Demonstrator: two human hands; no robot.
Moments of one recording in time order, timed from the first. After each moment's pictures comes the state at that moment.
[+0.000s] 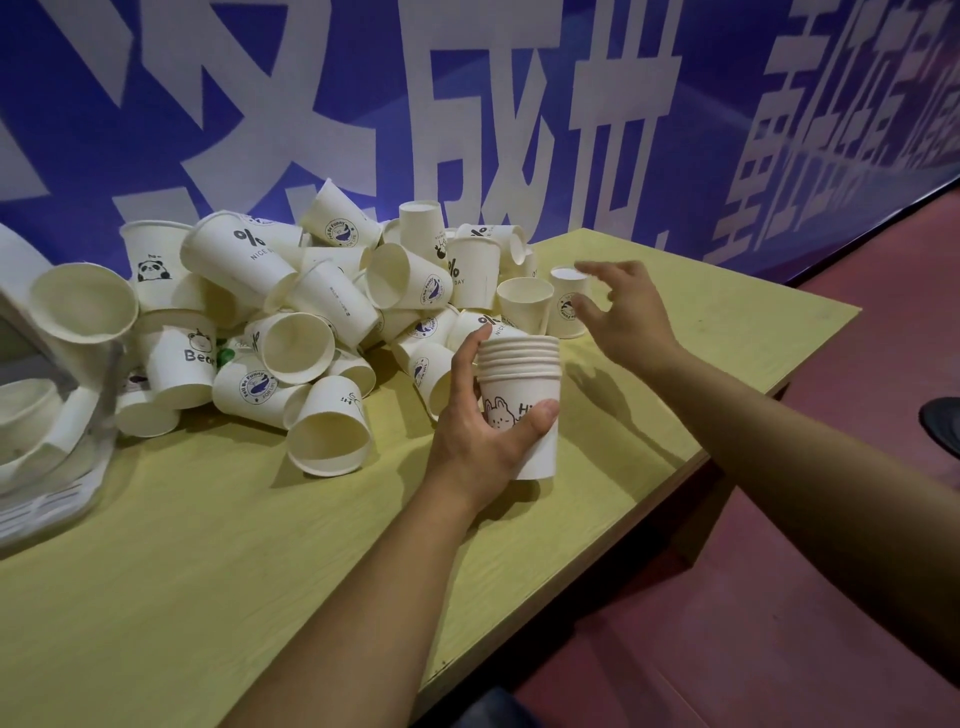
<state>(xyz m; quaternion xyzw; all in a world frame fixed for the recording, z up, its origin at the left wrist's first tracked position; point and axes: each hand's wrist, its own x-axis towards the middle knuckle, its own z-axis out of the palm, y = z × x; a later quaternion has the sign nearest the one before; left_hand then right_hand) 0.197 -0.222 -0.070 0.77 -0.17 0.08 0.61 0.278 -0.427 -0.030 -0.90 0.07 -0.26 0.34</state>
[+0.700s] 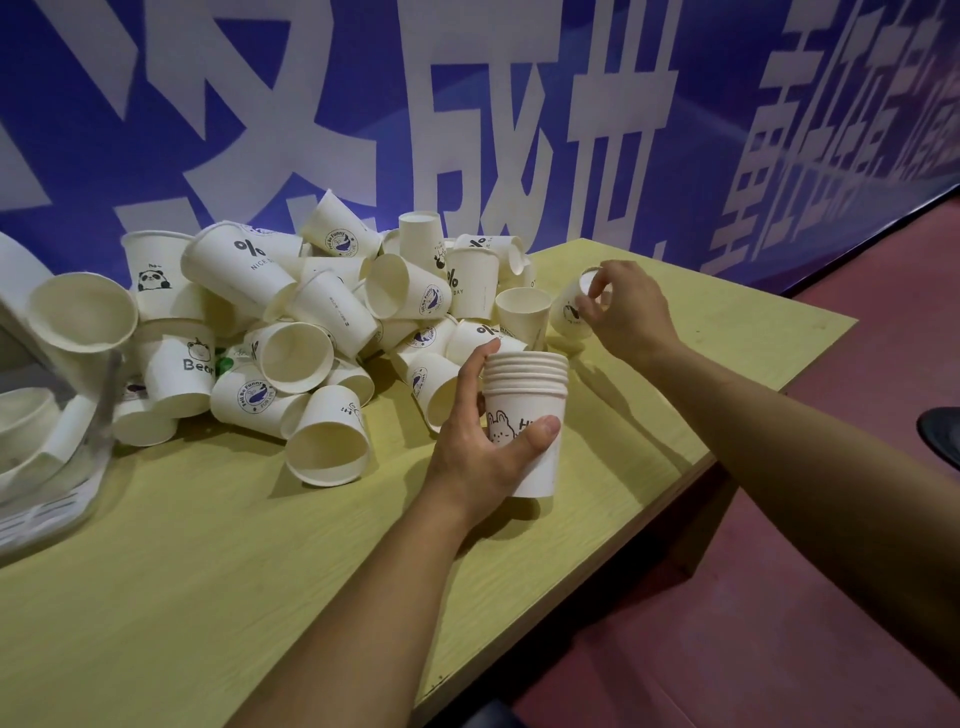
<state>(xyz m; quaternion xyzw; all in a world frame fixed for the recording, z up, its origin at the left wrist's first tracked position) 0.199 -0.219 -0.074 0.77 -0.19 0.04 0.61 0.298 -0.438 -0.024 -0.91 0.08 -0.30 0.28</state>
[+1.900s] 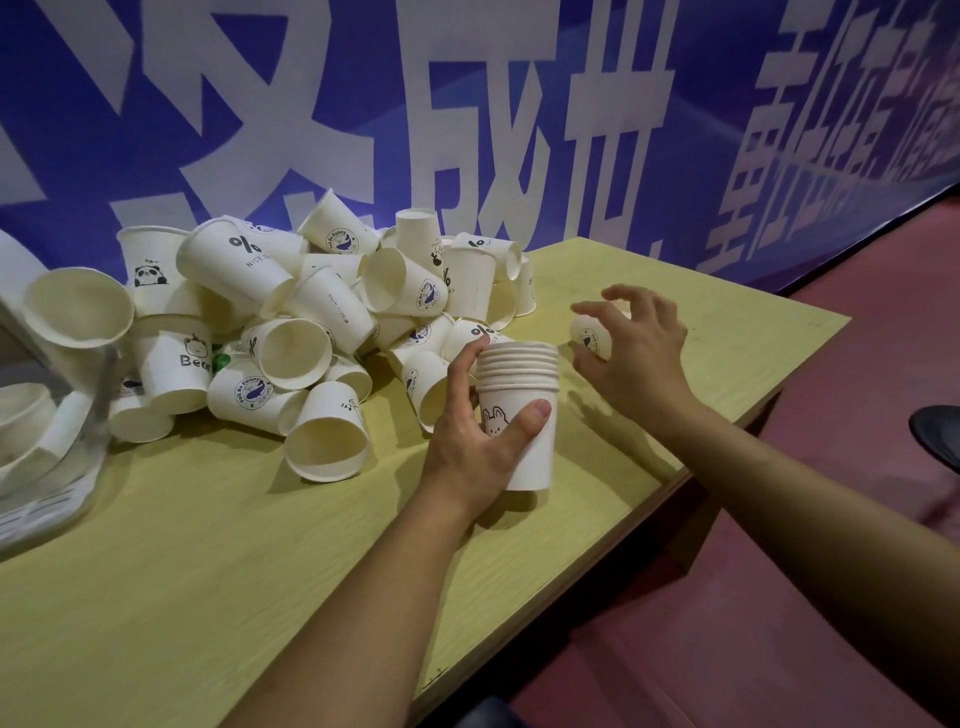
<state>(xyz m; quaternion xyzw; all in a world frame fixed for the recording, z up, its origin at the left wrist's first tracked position) 0.197 -0.220 -0.072 0.76 -0.17 0.06 0.62 0.236 -0.424 -0.049 -0.94 0.05 -0.30 0.17</state>
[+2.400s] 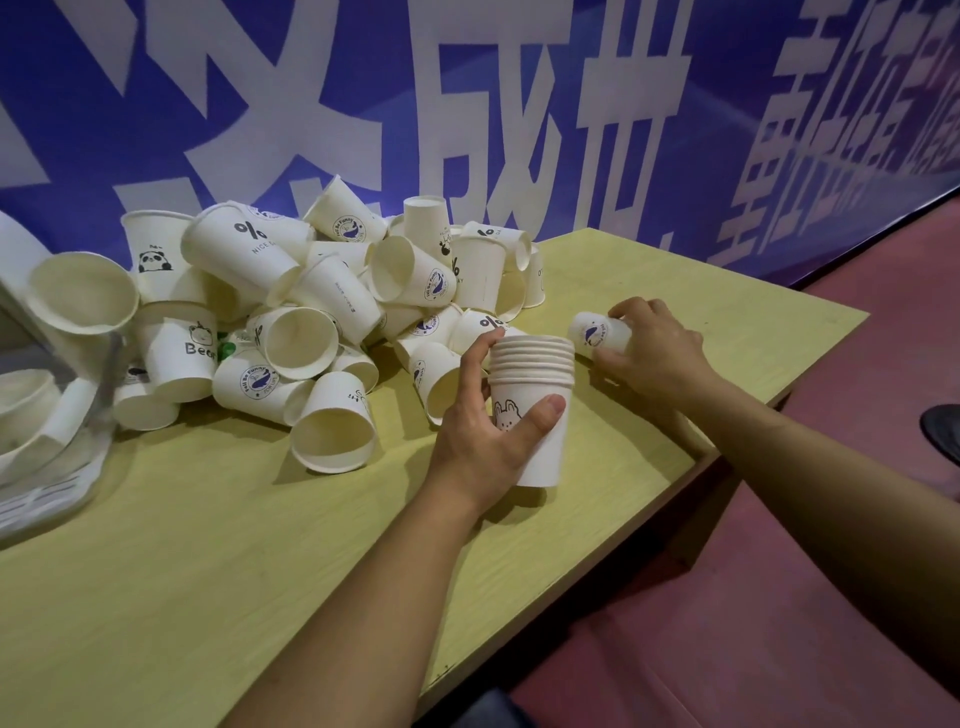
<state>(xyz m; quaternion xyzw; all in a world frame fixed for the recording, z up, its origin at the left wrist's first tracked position) 0.199 -0.220 -0.072 0.77 -0.17 0.06 0.61 0.262 -0.456 -0.055 -0.96 0.09 -0.15 0.20</state>
